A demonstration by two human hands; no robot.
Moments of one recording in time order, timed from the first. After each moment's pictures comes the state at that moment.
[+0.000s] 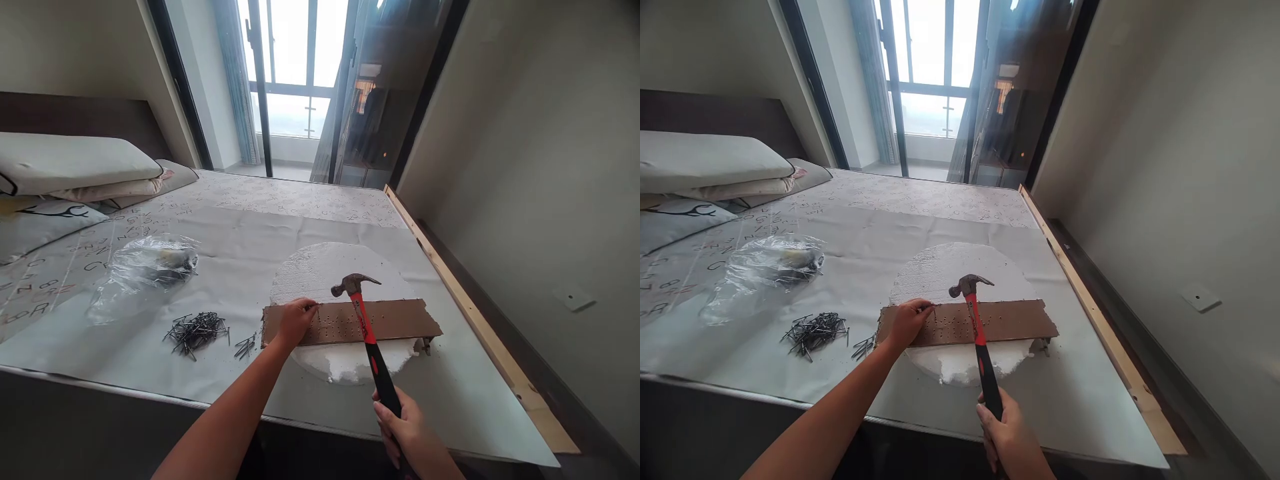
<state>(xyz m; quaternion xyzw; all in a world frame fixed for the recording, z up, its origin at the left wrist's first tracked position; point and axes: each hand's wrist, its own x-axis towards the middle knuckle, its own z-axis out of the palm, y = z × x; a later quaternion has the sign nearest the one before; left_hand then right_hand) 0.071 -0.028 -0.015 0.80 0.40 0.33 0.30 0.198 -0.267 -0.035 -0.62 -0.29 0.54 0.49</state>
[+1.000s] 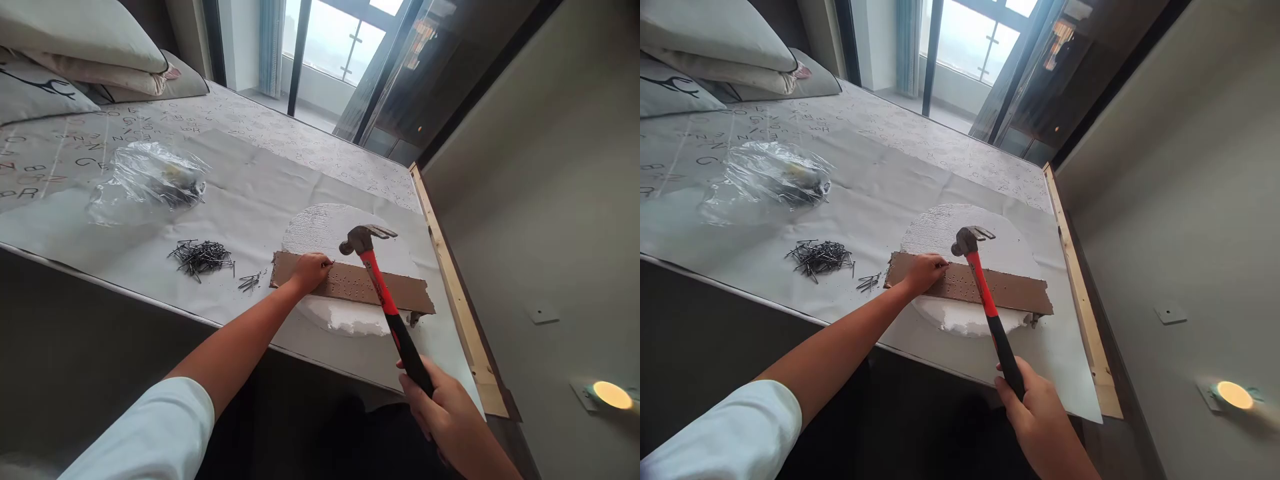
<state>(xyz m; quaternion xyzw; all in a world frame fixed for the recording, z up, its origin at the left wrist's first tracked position) 0.081 -0.033 -0.029 0.83 0.38 0.30 0.26 0.211 -0.303 0.068 -0.77 -0.44 0.40 0.22</state>
